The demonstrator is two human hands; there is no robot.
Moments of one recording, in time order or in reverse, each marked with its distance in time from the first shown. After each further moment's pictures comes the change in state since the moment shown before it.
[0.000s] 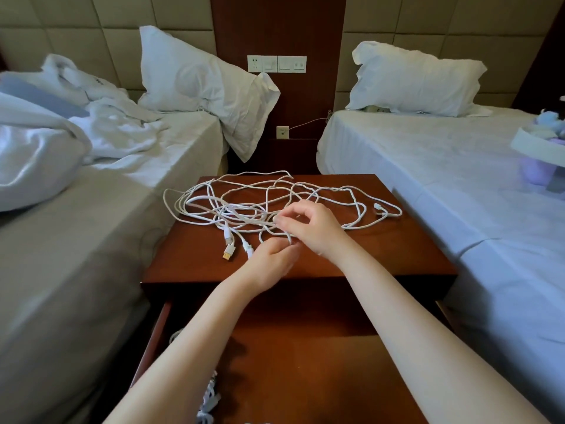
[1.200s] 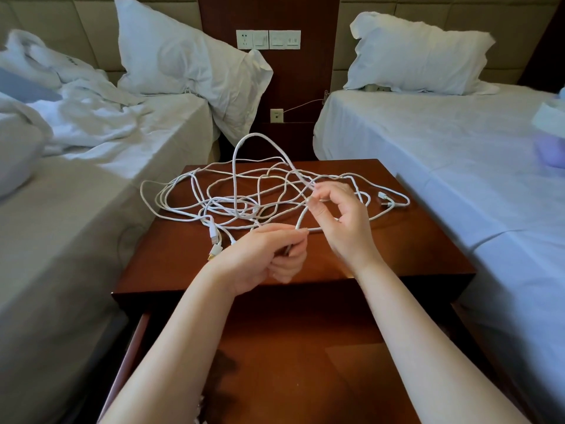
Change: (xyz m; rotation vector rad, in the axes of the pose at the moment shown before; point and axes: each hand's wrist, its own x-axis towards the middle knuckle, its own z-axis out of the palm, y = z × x) left_hand 0.014 0.015 -0.016 -0.399 -0.406 0.018; right_hand 0.007 0.054 -0.009 0.027 0.426 -0.294
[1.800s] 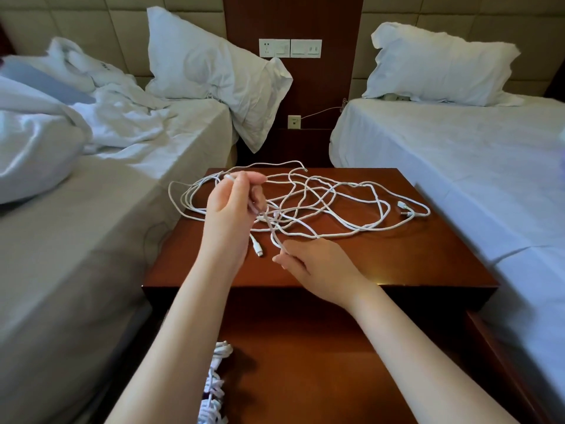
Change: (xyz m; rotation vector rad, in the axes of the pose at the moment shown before) left_hand -0.014 0.018 -0.028 -0.098 0.849 0.551; right_hand -0.024 -0.024 0.036 -0.442 -0.639 -0.165
